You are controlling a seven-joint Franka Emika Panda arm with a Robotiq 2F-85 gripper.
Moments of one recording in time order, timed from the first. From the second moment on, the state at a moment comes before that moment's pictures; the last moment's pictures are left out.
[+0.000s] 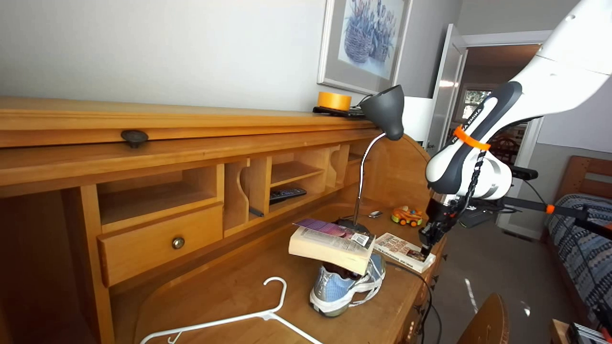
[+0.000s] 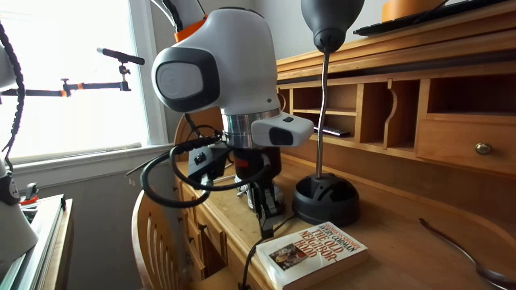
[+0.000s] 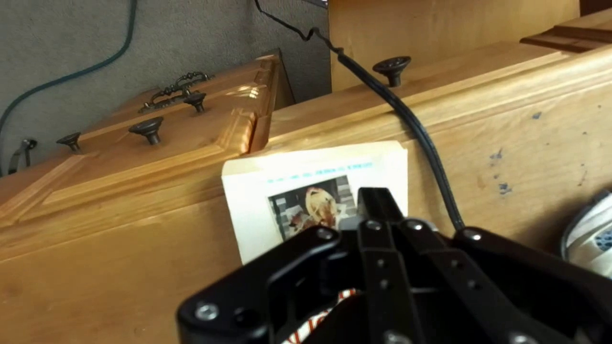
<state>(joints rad) -0.54 0.30 -0.08 -2.45 0.31 2.82 -0.56</state>
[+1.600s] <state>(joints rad) -0.61 0.45 -0.03 -2.37 0.51 3.03 -0.53</state>
